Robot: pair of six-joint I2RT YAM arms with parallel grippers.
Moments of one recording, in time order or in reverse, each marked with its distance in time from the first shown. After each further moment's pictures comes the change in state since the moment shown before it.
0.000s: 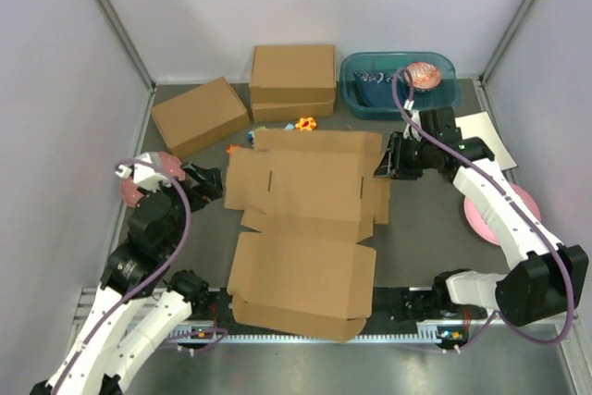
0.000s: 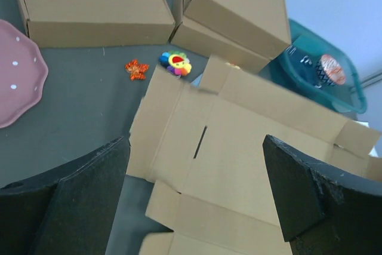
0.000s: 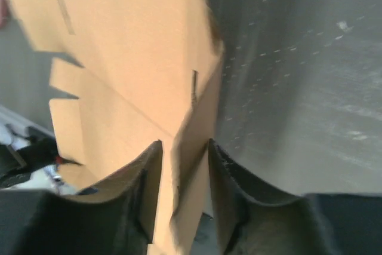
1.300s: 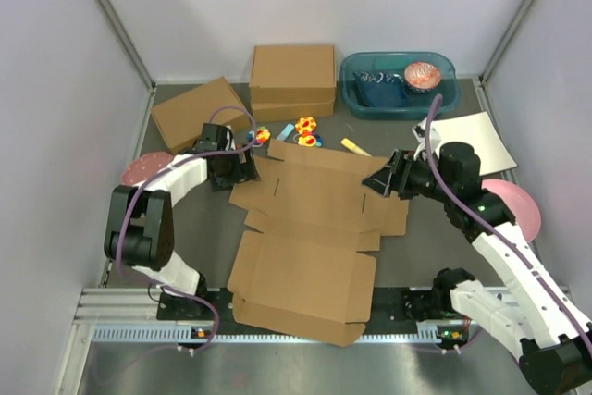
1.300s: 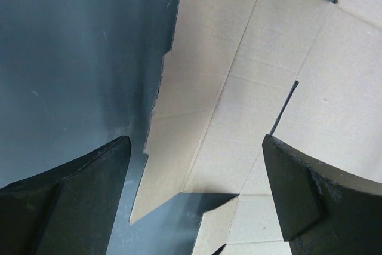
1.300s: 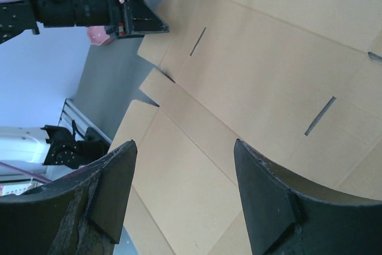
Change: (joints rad) left arm 0.315 1.164 0.191 0.121 0.590 0.209; right arm 0.086 -0.426 -0.333 0.369 -0.054 0.156
